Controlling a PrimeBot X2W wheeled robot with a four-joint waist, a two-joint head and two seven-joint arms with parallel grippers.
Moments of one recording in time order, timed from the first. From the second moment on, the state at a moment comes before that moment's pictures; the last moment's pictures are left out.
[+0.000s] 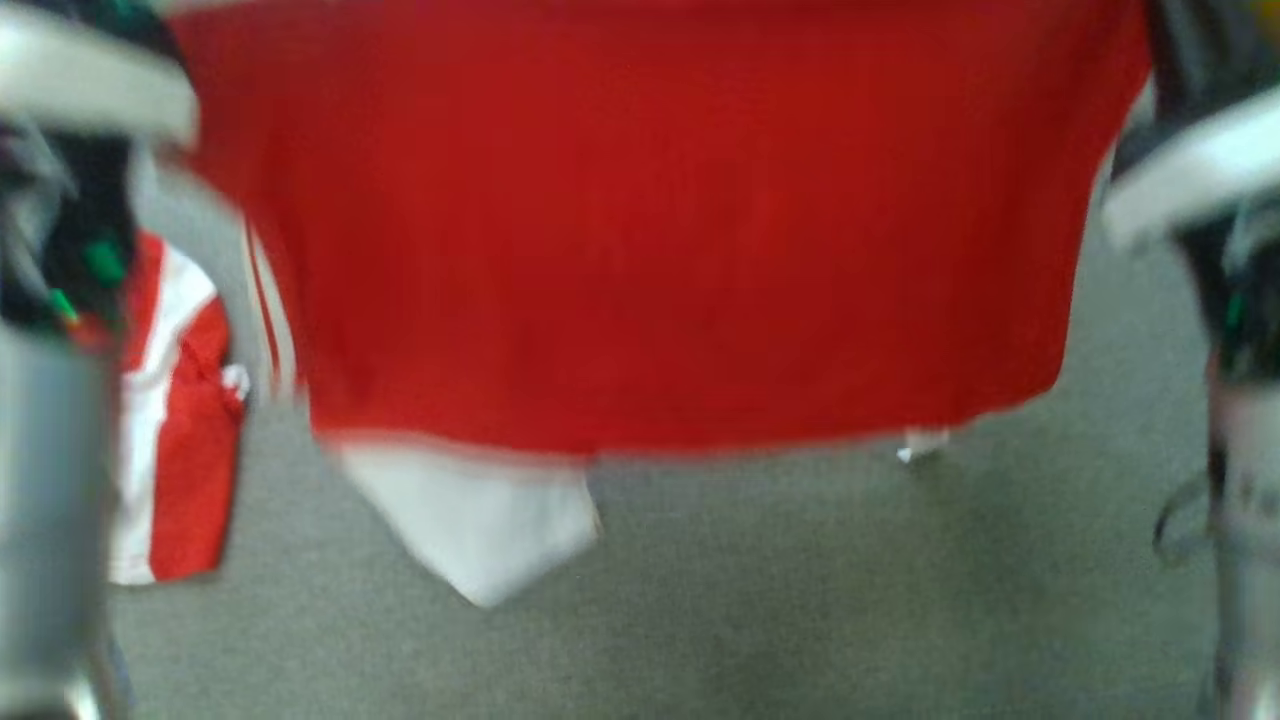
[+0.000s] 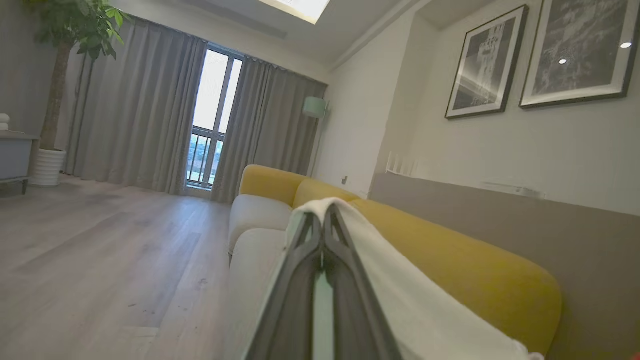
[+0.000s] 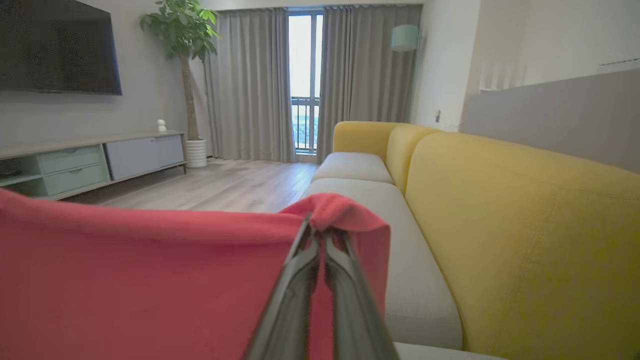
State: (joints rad) left arm -0.75 0.31 -0.13 -0.04 -0.70 0.05 0.25; right arm -0.56 -0.20 0.04 -0.11 0.27 0.12 0.37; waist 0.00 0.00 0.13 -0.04
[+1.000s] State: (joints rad) left arm -1.14 0.35 -0.52 0.77 -0.66 -0.13 -0.17; right arm -1.17 -0.27 0.36 1.05 0.23 0.12 -0.03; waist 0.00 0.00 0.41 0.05
